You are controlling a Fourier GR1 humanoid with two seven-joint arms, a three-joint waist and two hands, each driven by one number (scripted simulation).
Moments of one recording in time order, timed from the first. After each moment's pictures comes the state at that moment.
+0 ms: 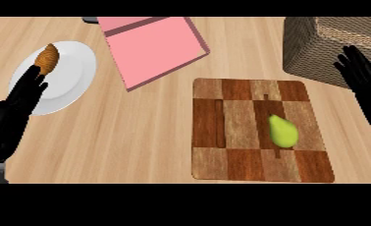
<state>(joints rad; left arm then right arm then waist) 0.01 0.54 0.00 -1.66 0.26 0.09 0.14 -0.16 -0.56 -0.05 -1.42 -0.37 0.10 -0.03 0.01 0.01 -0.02</state>
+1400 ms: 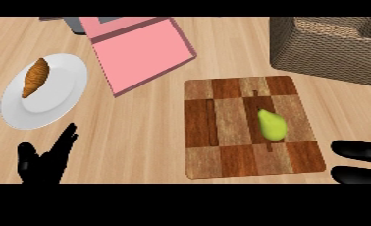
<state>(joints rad) 0.25 0.37 -0.13 -1.56 0.25 0.15 0.23 -0.10 -0.71 -0.07 -2.29 0.24 0.44 -0.63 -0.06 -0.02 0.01</state>
